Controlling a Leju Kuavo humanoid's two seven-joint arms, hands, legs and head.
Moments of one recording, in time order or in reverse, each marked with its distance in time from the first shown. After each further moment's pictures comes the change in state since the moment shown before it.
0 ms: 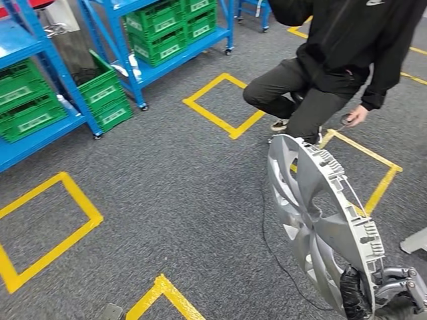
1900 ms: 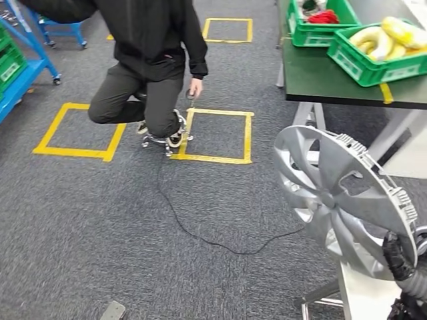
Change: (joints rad) left arm -0.011 0.005 0.035 0.000 -0.115 -0.029 -0.015; right arm -0.298 -0.105 -0.465 0.225 -0.291 0.620 0.062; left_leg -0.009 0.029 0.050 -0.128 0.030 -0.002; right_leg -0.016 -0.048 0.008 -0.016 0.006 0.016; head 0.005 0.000
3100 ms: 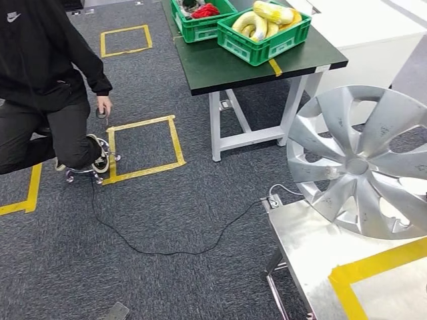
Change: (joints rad) left arm -0.006 0.005 0.005 0.000 -0.058 -0.020 0.001; right arm -0.324 -0.296 -0.118 0.366 -0.163 0.106 0.234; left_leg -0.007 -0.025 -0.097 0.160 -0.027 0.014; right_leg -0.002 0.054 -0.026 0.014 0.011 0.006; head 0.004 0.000
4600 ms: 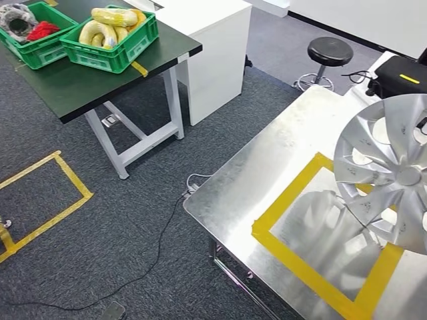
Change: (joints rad) left arm 0.001 -0.001 0.034 0.000 -0.021 0.005 0.001; right arm 0.036 -0.045 -0.162 0.104 0.204 -0.203 -0.103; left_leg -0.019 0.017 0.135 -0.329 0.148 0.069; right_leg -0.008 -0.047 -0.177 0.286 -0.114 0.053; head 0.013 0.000
